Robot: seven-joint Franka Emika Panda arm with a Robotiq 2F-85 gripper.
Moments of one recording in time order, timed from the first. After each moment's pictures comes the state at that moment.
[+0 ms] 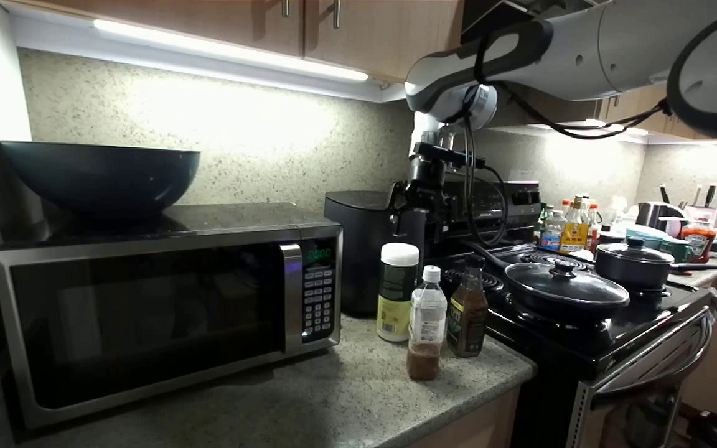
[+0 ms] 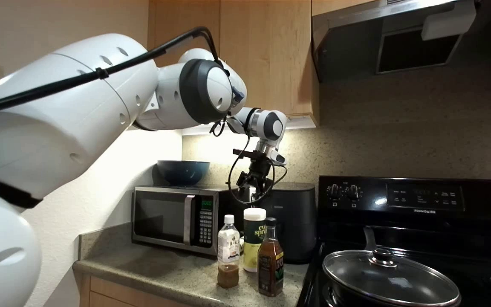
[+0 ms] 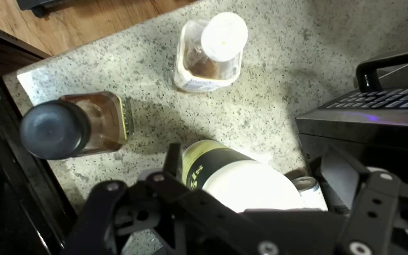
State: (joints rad) arm -0.01 0.69 -0.03 -1.01 0.27 1.48 0.32
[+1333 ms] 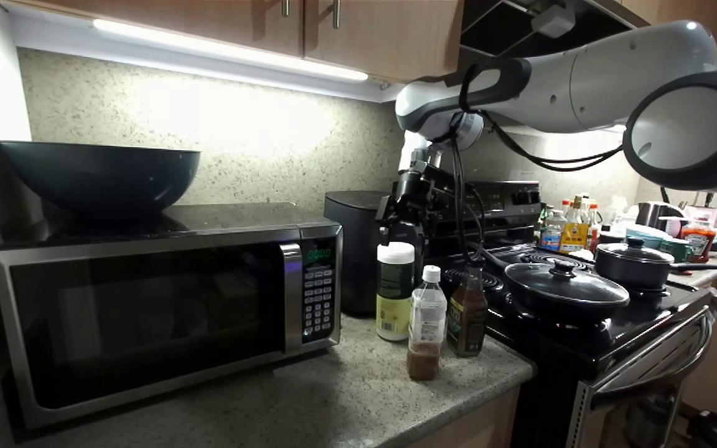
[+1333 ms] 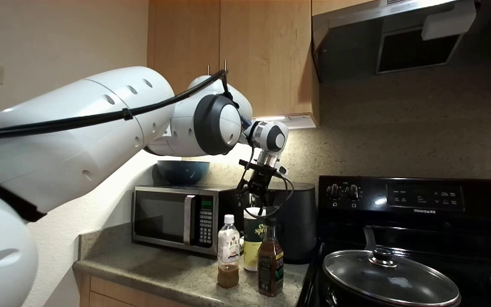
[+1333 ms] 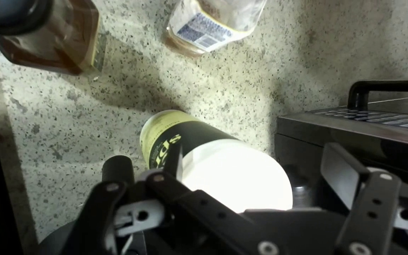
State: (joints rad) arm -0.03 0.86 0.01 -0.81 0.28 1.48 0.01
